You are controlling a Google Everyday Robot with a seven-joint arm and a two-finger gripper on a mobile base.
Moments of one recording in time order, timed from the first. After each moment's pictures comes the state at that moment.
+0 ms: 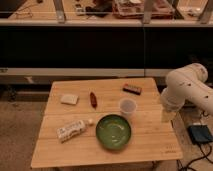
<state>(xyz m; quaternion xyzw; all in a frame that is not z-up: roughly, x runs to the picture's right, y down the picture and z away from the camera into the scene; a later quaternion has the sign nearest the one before) 0.285 0.106 0.684 -0.28 0.02 0.02 0.96</state>
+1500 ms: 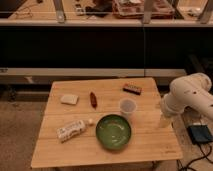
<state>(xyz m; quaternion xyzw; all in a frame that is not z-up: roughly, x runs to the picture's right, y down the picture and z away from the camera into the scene) 0.274 0.139 0.698 -0.28 -0.03 0.06 0.96</state>
